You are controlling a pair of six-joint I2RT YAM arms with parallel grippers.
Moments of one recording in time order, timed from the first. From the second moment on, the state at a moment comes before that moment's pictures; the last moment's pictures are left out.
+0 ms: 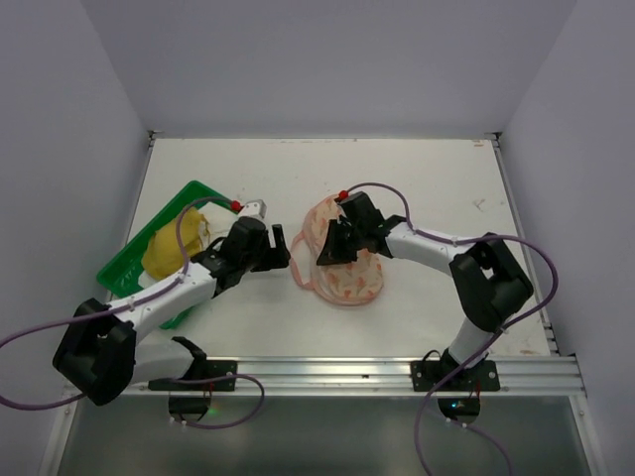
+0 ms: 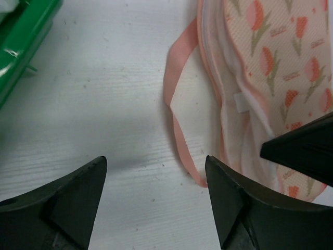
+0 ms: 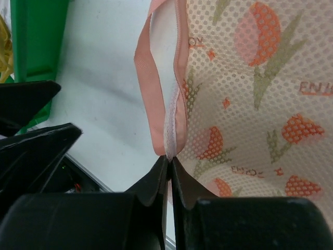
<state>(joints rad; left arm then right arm) -0.58 1.26 0.67 -0.19 -0.14 -0.61 0.64 1.71 1.06 -0.25 -0.33 0.75</state>
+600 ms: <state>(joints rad) -0.58 0.81 0.74 -0.36 -0.35 -0.56 0.66 1.50 1.07 -0.34 -0.21 0.70</state>
